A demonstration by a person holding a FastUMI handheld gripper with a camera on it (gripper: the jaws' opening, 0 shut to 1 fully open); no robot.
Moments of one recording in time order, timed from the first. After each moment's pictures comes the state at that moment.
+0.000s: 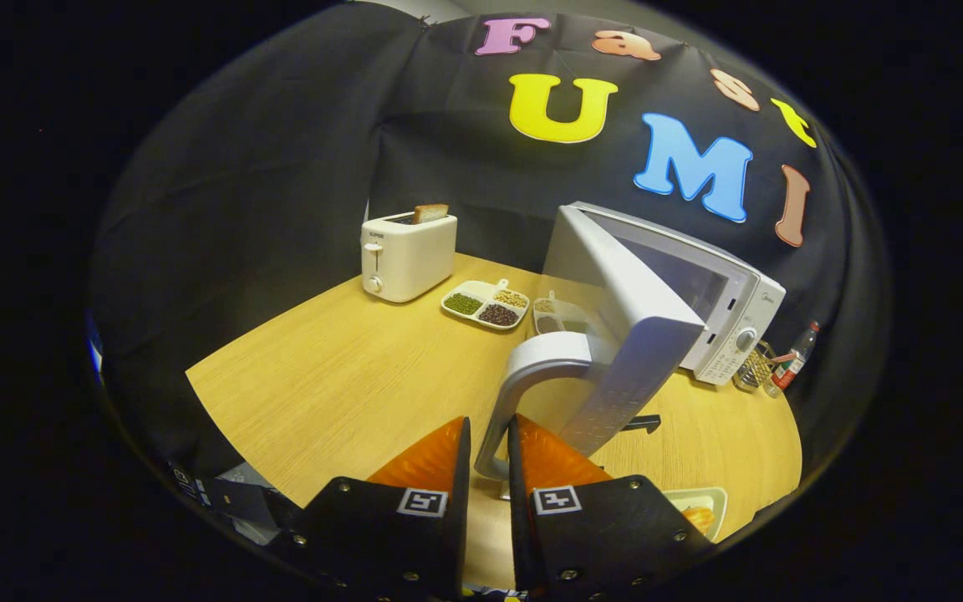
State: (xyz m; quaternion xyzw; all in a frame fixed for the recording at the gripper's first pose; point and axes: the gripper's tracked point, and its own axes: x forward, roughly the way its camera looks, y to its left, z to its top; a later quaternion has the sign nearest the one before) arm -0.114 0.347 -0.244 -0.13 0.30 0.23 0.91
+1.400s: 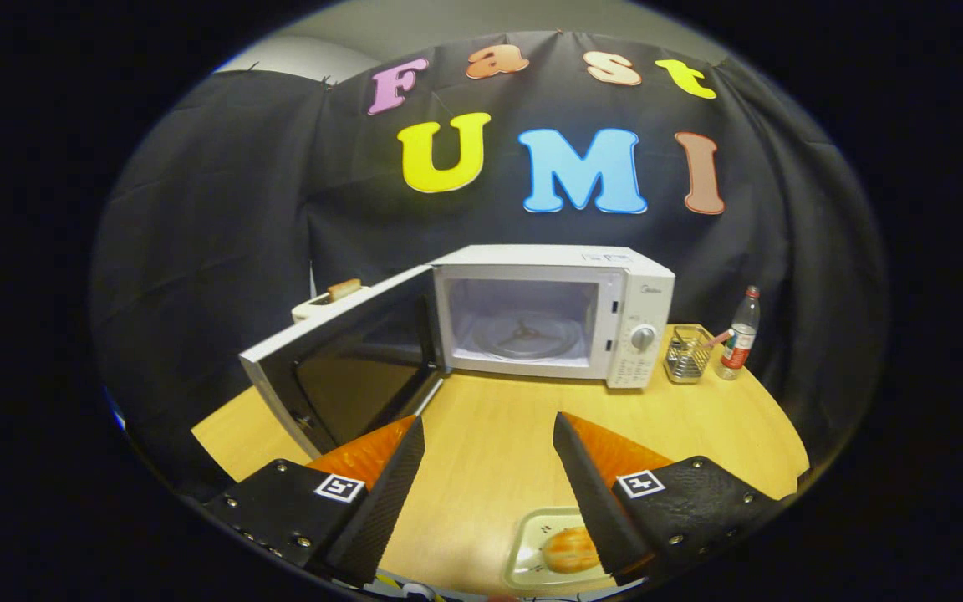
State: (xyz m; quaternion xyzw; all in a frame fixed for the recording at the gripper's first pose) arm -0.067 0.153 -0.198 -0.02 0.26 0.15 0.95
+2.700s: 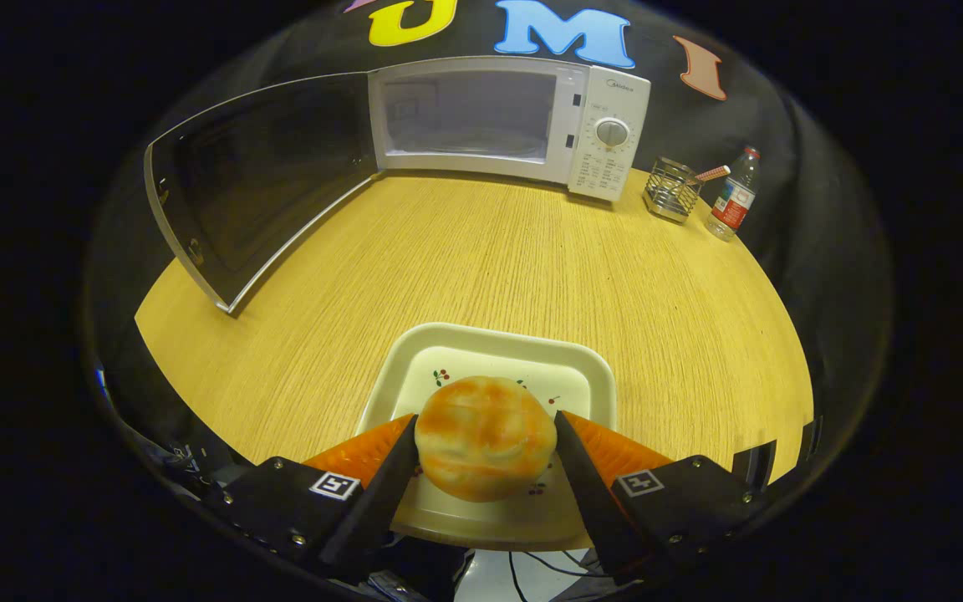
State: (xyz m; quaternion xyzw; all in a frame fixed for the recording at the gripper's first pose) arm -0.129 0.062 -0.367 -0.08 0.49 0.14 0.86
